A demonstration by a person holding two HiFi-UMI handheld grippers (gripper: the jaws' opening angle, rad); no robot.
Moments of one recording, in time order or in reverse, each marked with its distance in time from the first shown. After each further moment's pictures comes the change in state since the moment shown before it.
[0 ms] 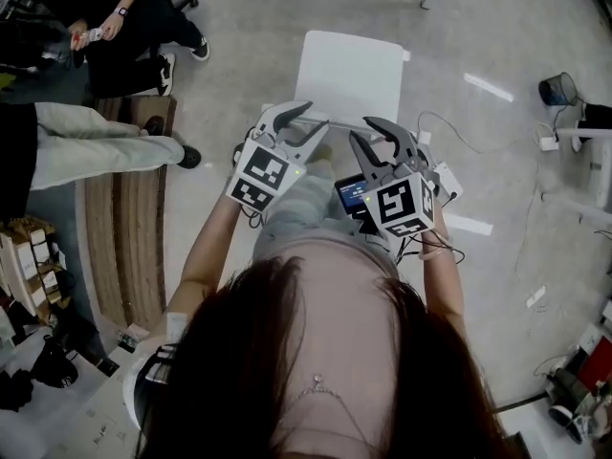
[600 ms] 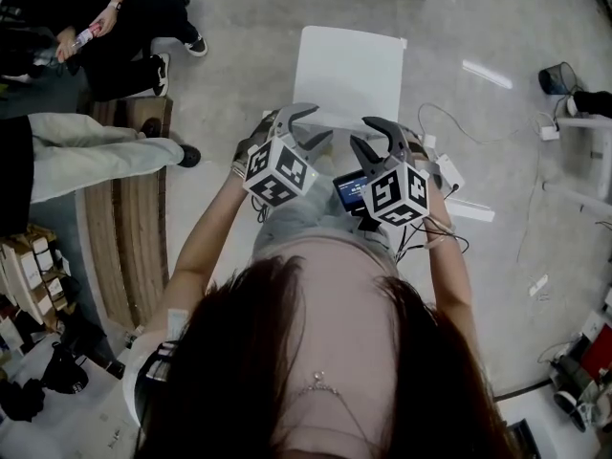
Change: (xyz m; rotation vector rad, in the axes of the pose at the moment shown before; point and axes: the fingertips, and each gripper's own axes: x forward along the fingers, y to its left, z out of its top) left arm 0.036 -0.006 -0.044 0.249 0.238 -0.116; right arm 0.038 0.008 -0.046 -0.114 0.180 0.086
